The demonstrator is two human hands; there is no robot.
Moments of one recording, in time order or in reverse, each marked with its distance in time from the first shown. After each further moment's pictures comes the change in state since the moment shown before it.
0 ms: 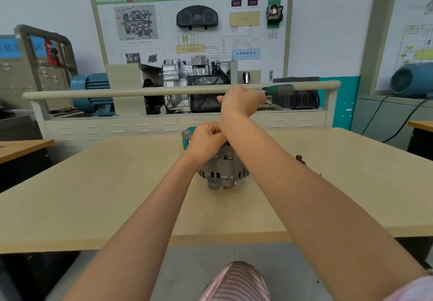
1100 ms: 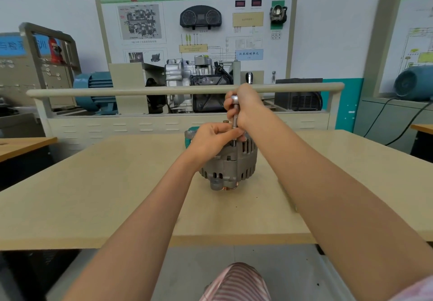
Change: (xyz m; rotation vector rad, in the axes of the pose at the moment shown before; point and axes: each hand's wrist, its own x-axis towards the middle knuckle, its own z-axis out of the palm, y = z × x) left_hand 0.003 0.001 -0.005 -0.048 -0.091 -0.024; right_hand 0.020 -0.012 -0.009 -0.088 -0.329 0.365
